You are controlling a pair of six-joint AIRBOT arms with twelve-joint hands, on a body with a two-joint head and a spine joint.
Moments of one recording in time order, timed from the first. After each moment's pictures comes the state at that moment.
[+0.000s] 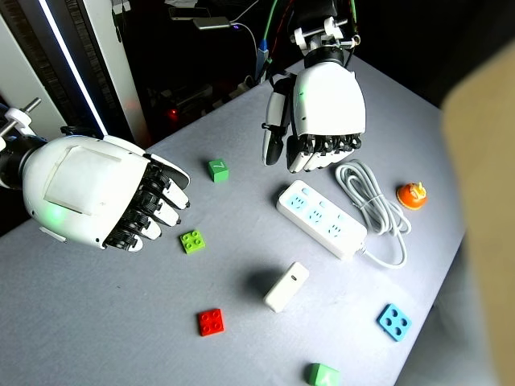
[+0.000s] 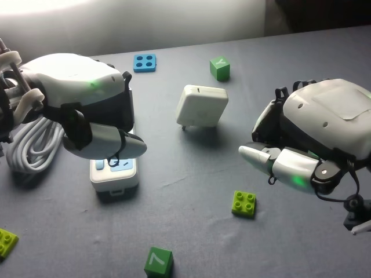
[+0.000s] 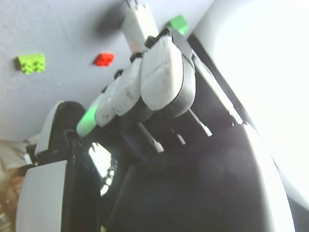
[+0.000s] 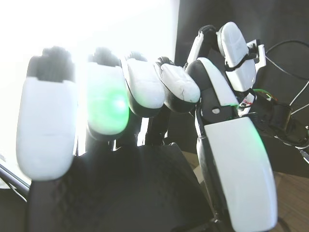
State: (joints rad) left arm 0.27 -0.82 0.90 -0.96 -0.12 1.89; right arm -0.56 -0.95 0.67 0.62 0.79 -1.44
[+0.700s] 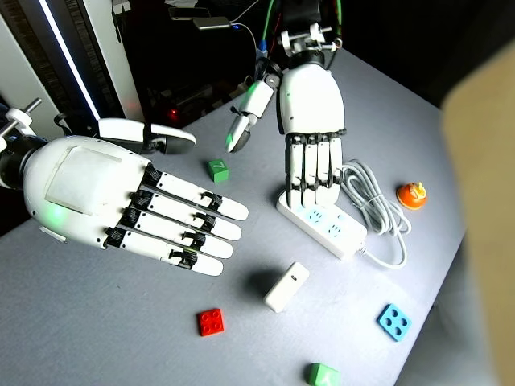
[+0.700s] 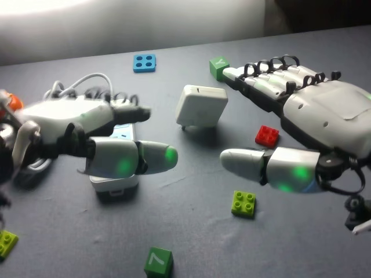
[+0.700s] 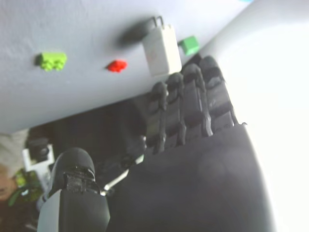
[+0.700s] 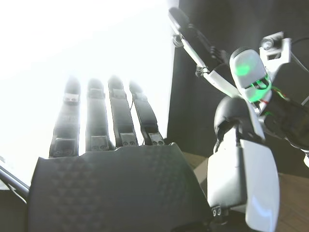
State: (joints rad) left arm 0.39 -0.77 0.69 -1.43 -0.44 1.99; right arm -0.55 -0.95 0.71 0.62 0.75 -1.39
